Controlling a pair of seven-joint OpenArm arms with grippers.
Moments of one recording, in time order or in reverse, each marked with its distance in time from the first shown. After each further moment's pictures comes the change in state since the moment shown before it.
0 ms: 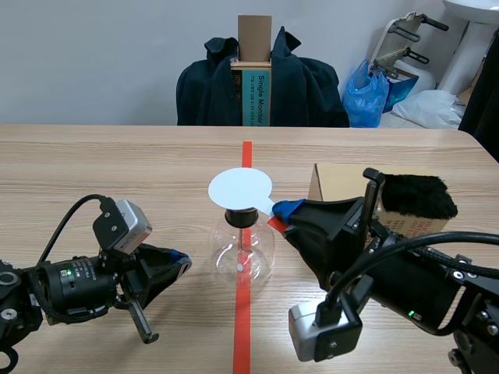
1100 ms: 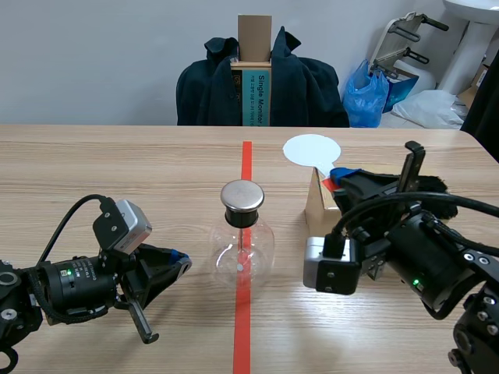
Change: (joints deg) left arm 0.0 0.0 0.0 0.0 0.0 0.0 0.0; right arm 0.0 0.0 0.0 0.0 0.0 0.0 -25.9
